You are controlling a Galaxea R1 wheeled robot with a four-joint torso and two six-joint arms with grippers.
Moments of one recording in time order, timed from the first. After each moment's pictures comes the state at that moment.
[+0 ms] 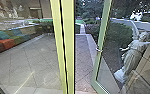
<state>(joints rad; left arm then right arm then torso) 1.41 2.90 -2.57 -0.58 0.08 0.33 -1.47 3.04 -2.59 0.06 -0.10 0.16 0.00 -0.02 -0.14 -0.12</state>
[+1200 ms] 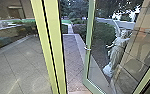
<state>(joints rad) 1.41 2.91 -2.56 -0.58 0.08 0.33 -1.48 3.04 -2.60 0.06 -0.09 0.16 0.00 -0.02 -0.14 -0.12</state>
